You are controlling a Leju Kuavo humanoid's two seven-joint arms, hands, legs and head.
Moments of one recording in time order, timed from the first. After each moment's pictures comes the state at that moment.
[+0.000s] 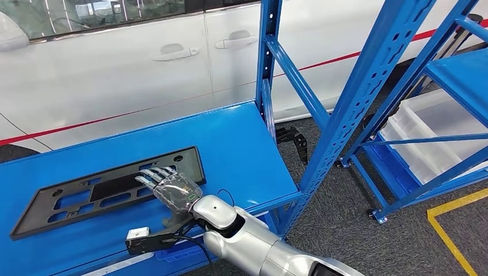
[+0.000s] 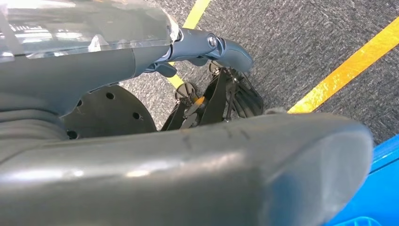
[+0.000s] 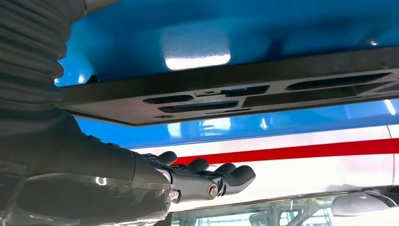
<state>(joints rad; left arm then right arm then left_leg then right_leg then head) -0.06 -0.15 0.49 -0.21 0.42 0.25 -0.17 -0.61 0.37 0.86 -0.85 0.96 -0.15 -0.03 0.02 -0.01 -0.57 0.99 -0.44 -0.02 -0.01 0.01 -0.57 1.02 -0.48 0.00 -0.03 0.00</state>
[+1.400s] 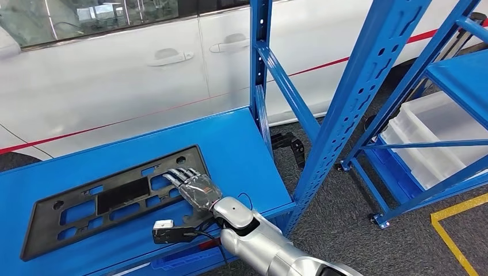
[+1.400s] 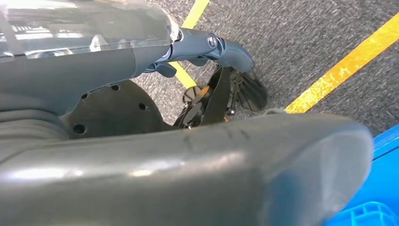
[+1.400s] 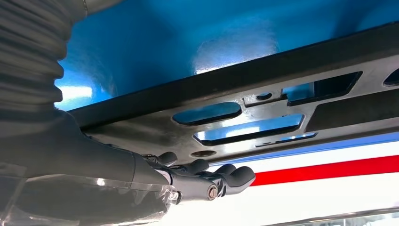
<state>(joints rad) -0.05 -0.15 0.51 -0.21 0.41 0.25 -0.16 -0.56 0.35 0.72 -0.73 1.04 -0.22 -0.09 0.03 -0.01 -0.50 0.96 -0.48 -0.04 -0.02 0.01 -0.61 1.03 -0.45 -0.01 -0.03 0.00</state>
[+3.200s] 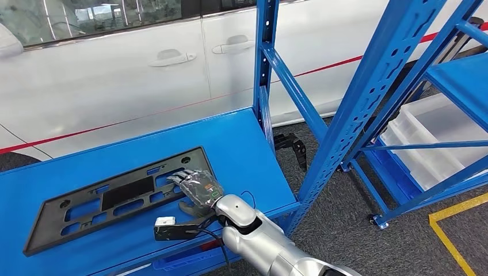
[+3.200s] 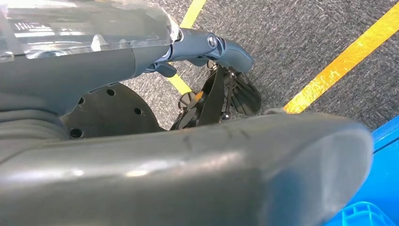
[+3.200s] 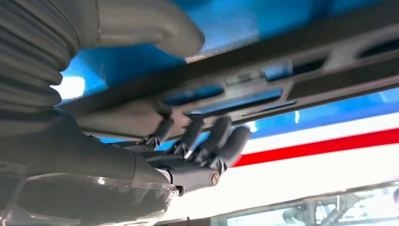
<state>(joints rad) -0.05 -0.15 0.49 -0.21 0.41 0.27 -0.17 -0.54 0.34 0.67 -0.78 1.04 -0.24 -0.14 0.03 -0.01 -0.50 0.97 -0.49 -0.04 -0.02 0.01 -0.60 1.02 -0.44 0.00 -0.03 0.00</state>
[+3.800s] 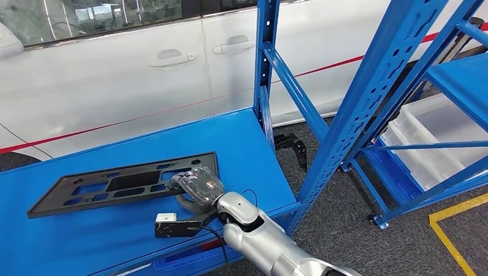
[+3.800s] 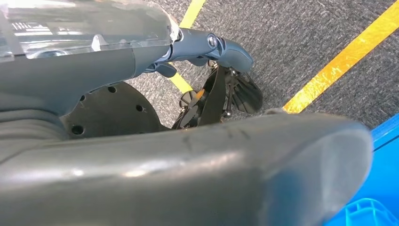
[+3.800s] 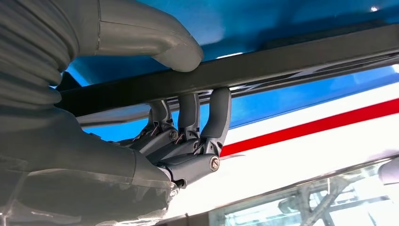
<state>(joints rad) -0.06 -0.16 0.49 -0.21 0.40 0.26 -0.17 -0.53 0.33 0.65 -0.84 0.97 -0.24 -0.17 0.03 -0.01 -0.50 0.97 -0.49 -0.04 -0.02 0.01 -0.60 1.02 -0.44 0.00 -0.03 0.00</state>
